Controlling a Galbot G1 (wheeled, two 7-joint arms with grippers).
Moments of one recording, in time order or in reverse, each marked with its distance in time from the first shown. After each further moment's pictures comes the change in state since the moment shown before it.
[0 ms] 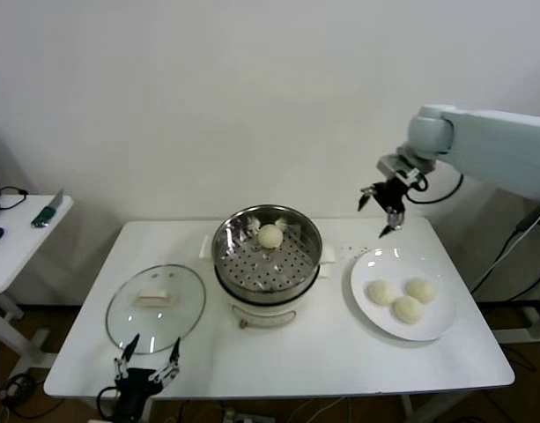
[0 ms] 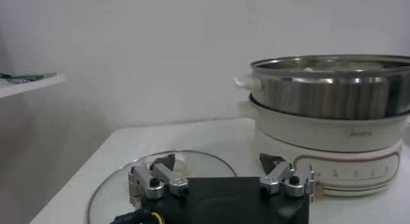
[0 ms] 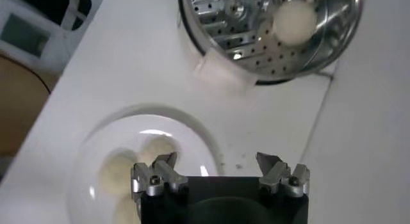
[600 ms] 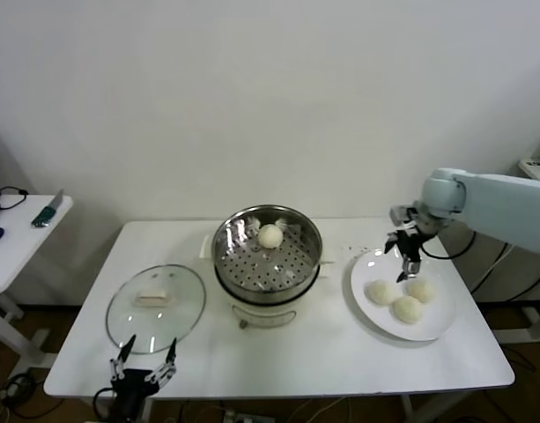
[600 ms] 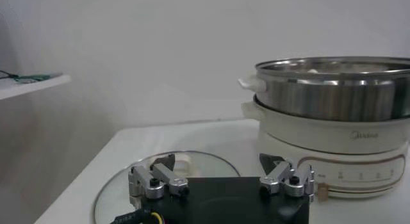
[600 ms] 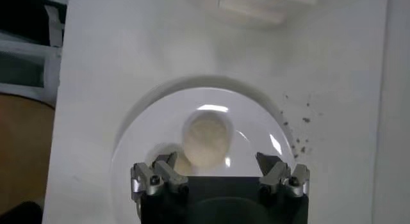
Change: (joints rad) left arm 0.015 0.001 -0.014 -0.003 -0.013 -0.009 -0.003; right arm -0.234 -0.093 0.082 0.027 -0.077 -0.257 0.115
